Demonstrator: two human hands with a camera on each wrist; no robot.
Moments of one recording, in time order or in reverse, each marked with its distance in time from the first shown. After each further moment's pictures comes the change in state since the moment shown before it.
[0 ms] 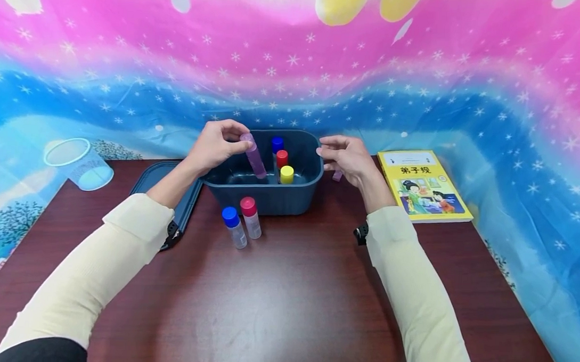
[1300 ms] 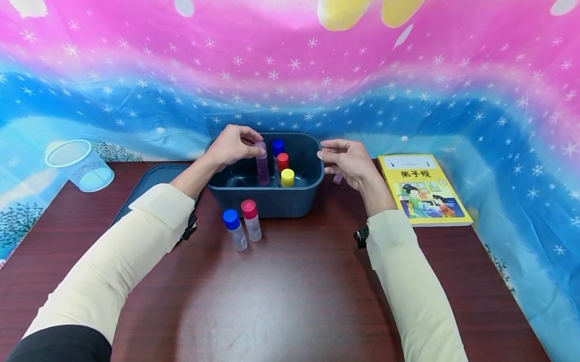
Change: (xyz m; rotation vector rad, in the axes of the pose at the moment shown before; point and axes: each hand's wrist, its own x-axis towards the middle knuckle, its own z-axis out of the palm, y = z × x) left_hand 0.023 0.003 0.017 0.028 -0.107 -0.142; right_hand 0.000 -0.001 0.000 0.018 -0.008 0.002
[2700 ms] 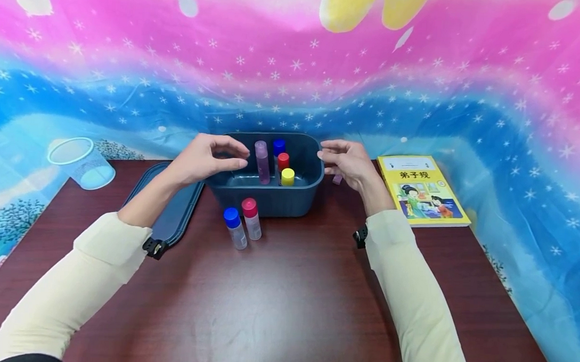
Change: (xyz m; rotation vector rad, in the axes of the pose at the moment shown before) left_hand -0.071 0.004 -0.035 -0.072 -0.100 0.241; right_hand -0.002 -0.001 0.001 0.007 0.005 0.007
